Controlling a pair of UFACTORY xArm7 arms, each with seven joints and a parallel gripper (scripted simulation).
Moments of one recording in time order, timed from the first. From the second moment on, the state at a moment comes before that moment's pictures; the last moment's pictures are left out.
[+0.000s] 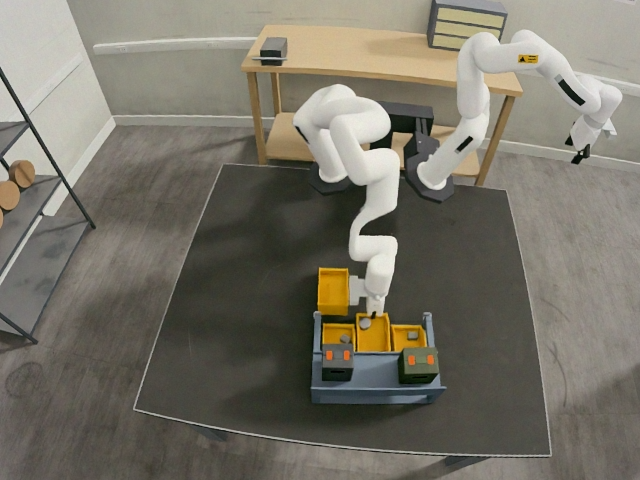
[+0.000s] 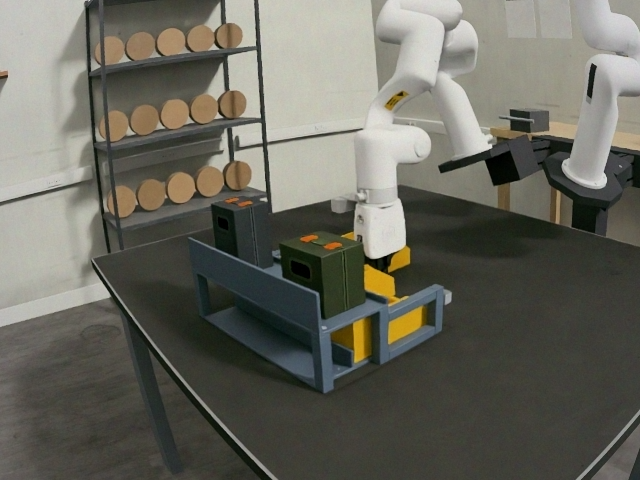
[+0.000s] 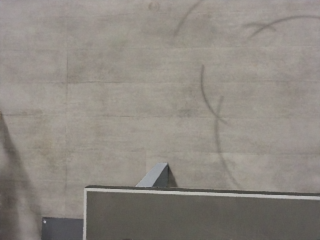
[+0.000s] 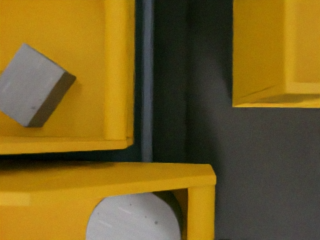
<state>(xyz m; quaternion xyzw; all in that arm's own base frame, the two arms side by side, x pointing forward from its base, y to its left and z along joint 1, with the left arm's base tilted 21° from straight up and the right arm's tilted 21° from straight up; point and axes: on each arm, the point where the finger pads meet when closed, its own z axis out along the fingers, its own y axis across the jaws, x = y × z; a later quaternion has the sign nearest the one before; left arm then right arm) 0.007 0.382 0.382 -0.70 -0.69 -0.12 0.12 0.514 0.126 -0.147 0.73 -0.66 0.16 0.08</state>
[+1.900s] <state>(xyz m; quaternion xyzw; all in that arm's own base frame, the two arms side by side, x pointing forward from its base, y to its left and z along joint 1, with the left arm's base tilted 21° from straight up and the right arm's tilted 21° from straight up) 0.007 0.382 0.382 -0.70 -0.69 -0.12 0.12 0.556 0.131 -0.143 0.73 -0.66 0.16 0.08</state>
